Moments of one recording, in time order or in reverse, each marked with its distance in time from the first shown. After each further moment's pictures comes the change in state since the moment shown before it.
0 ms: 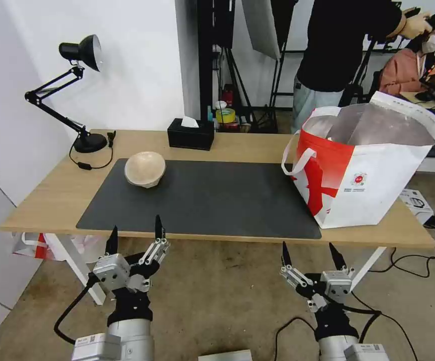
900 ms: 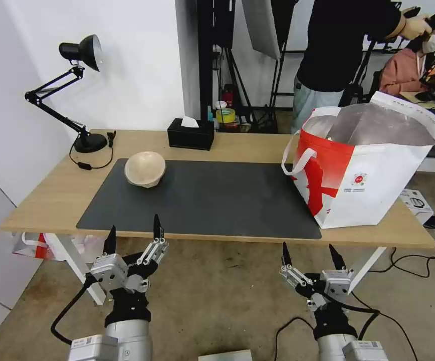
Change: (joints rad) left arm 0.007 0.015 -0.004 -0.021 -0.024 0.005 0.002; right arm 0.006 0.008 0.001 -0.001 0.018 -0.009 0.003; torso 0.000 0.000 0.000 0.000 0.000
